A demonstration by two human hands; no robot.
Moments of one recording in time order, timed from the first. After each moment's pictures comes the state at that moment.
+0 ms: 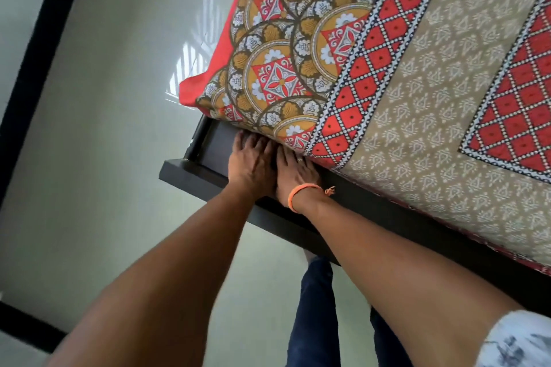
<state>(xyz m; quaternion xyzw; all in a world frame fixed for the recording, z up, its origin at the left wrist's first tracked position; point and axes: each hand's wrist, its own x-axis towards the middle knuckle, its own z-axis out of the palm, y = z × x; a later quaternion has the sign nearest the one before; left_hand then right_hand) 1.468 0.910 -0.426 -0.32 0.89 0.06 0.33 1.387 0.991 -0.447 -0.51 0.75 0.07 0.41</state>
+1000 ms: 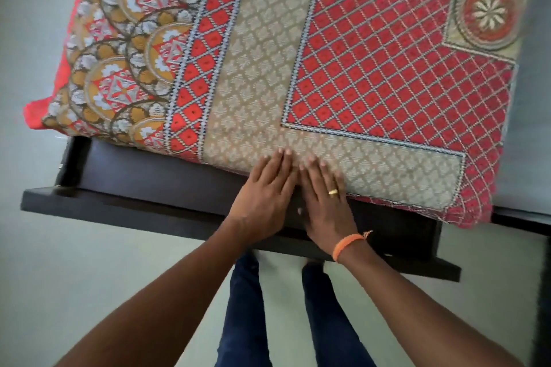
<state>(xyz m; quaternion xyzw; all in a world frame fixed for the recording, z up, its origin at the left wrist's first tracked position) 1.346 1.091 -0.324 -0.08 0.97 0.17 0.13 1.246 1.244 -0.332 -0.50 0.85 0.04 0.18</state>
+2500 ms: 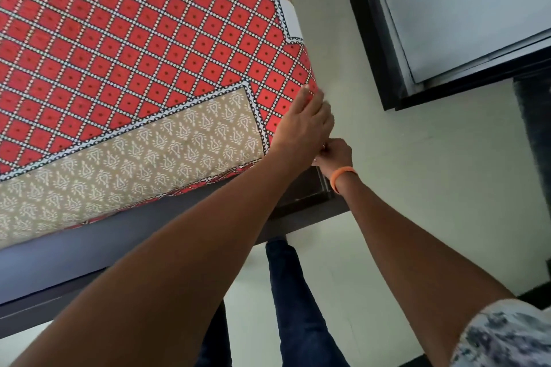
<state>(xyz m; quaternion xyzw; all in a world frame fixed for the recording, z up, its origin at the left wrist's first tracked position) 1.025 1.437 -0.328 0.22 0.96 -0.09 0.16 1.034 1.562 -0.401 0.13 0.91 -0.27 0.29</state>
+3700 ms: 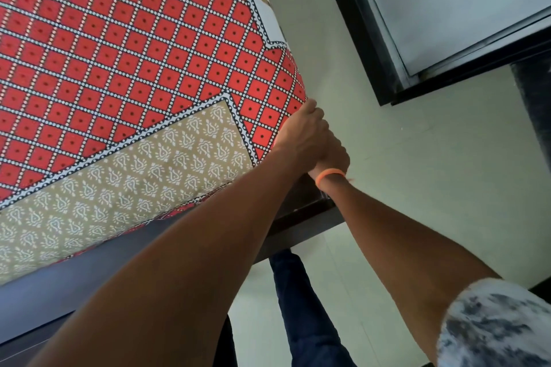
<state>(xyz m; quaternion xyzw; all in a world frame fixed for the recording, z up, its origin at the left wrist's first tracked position) 0.997 1.458 -0.344 0.36 0.90 -0.16 0.17 1.017 1.549 -0.465 0.17 0.96 -0.08 0.19</state>
